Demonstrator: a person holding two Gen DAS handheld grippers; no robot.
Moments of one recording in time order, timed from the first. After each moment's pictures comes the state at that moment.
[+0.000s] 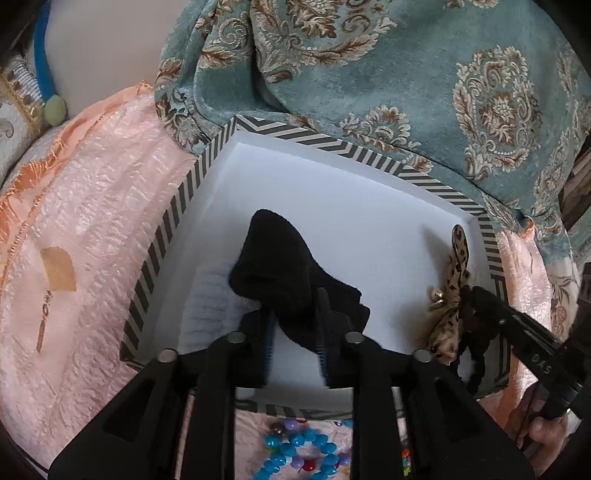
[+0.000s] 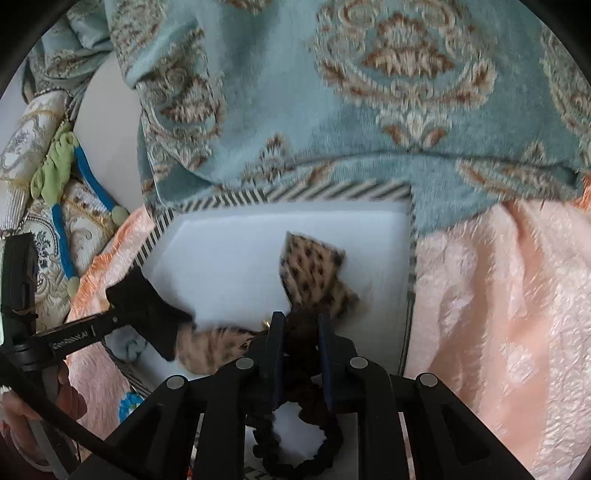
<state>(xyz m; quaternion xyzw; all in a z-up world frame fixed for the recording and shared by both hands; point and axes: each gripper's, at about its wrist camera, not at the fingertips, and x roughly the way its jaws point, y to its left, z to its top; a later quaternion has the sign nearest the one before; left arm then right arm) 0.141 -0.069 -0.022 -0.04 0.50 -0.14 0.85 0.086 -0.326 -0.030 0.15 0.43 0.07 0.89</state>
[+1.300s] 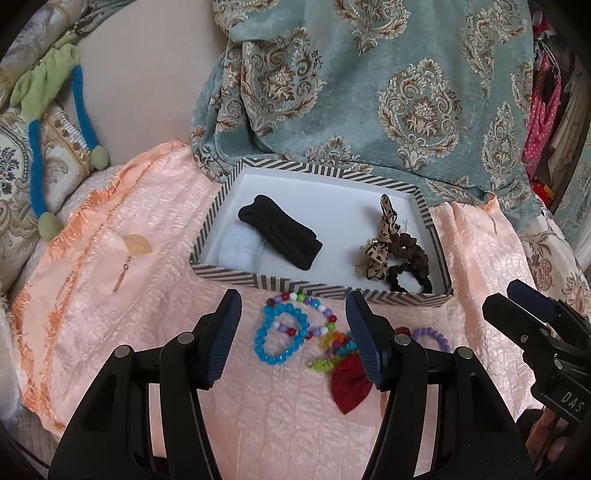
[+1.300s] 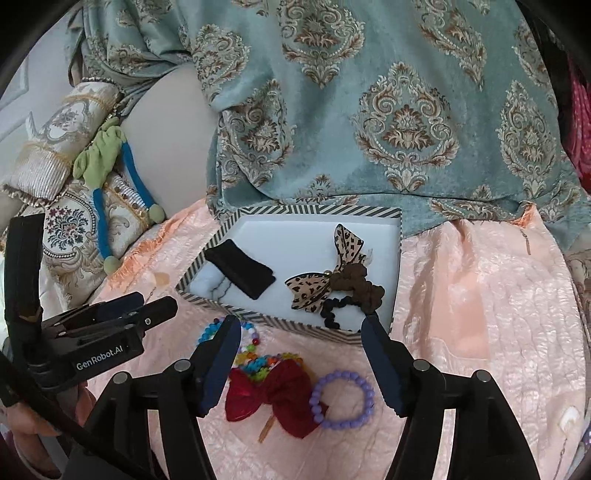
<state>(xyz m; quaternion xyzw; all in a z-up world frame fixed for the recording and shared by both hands) -0.024 -0.059 0.060 0.01 0.41 -0.13 0.90 -0.080 -0.262 0.062 0.10 0.36 0.05 0.93</state>
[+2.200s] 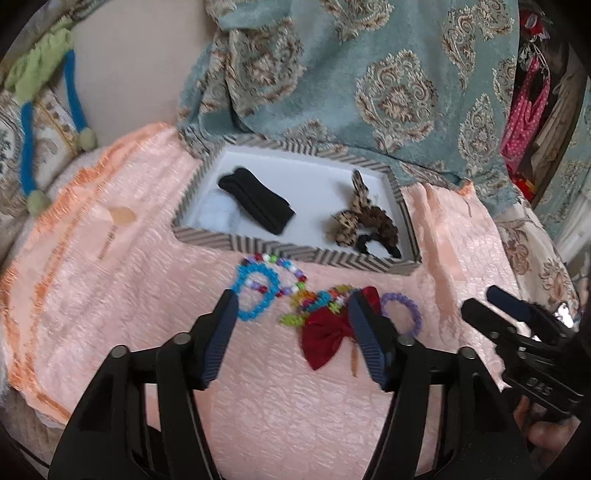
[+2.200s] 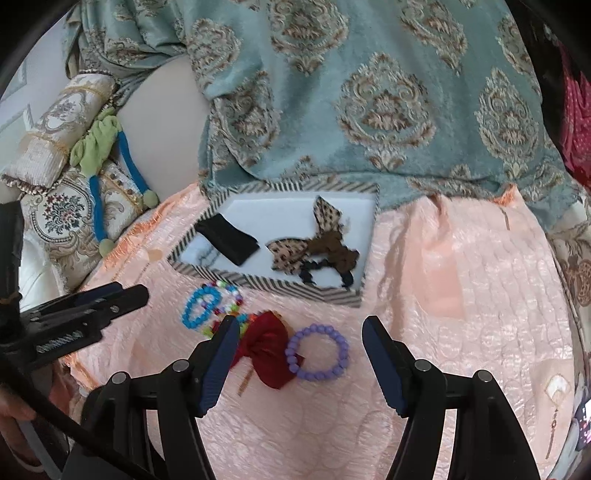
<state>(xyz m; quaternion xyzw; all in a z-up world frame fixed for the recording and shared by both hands) -0.058 -0.061 0.052 -0.01 0.44 -0.17 0.88 -0.116 -0.283 0.041 0.09 0.38 0.04 0.92</state>
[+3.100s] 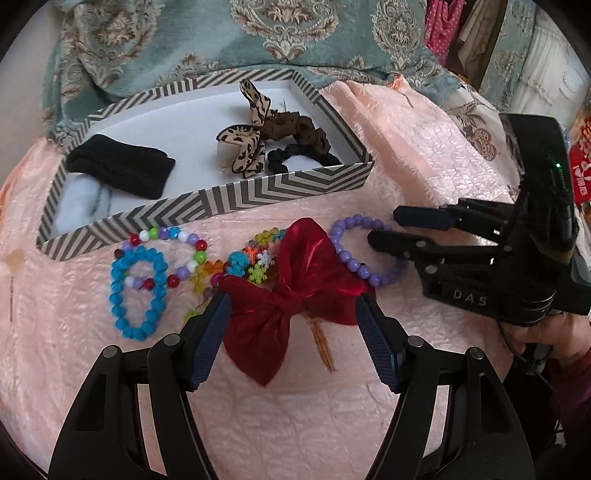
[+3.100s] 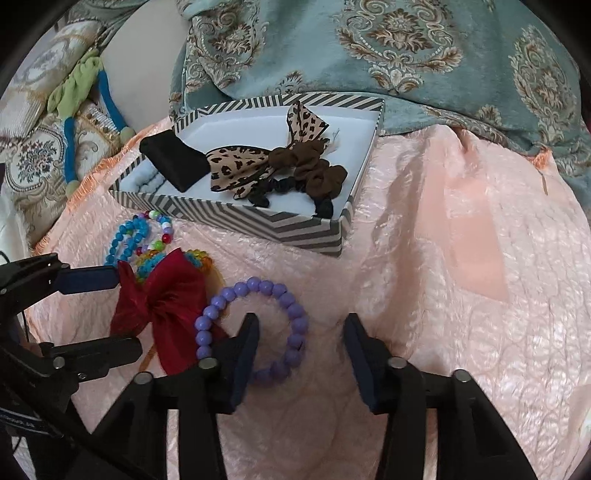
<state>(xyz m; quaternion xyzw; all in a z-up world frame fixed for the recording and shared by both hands) -0.036 -0.136 -0.027 0.12 0.49 -0.33 0.80 -0.061 -0.306 -0.055 0.04 0.47 0.06 0.88</state>
